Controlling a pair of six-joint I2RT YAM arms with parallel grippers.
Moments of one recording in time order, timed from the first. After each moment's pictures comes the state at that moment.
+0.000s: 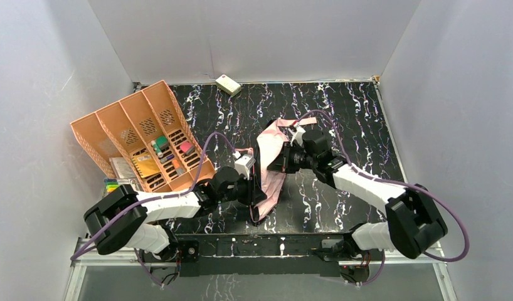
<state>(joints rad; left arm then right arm) -0.95 1.34 0.47 0.36 0.12 -0.66 0.60 1.29 0.69 0.05 -0.45 0.66</state>
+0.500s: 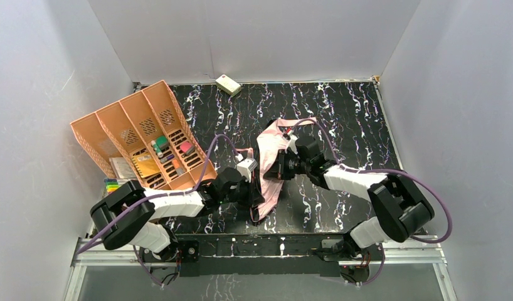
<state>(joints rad) -0.95 1.40 0.47 0.36 0.15 -0.64 0.63 1.43 0.65 0.18 -0.50 0.71</state>
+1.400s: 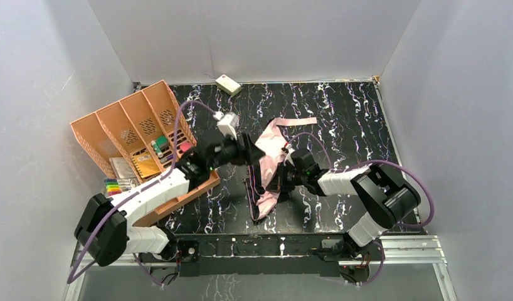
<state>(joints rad) -0.77 1.24 0.74 0.13 0.14 -0.62 0.66 1.59 0.53 0.30 -0.43 0.71</state>
